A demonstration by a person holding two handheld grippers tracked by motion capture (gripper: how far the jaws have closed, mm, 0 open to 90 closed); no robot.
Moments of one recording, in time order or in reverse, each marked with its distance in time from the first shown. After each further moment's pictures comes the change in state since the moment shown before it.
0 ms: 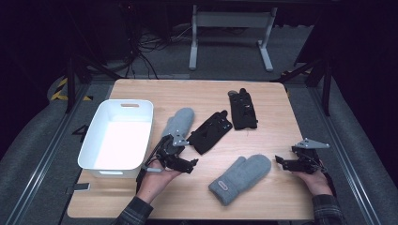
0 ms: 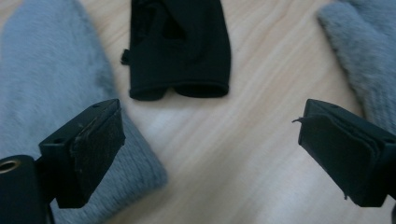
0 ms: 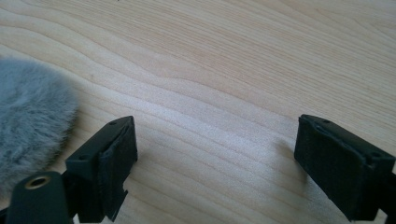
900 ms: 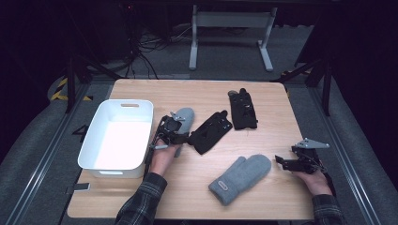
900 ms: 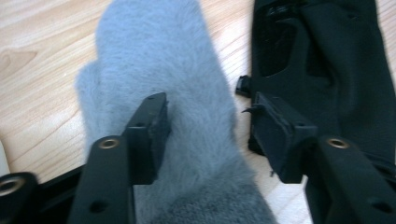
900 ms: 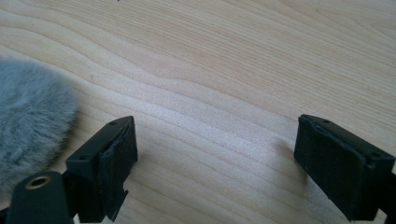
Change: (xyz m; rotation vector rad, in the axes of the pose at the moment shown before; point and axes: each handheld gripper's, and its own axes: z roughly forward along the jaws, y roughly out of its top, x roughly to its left) left arm 0.062 0.019 0.052 0.036 0.169 -0.185; right arm 0.000 0.000 0.000 0.000 0.000 0.001
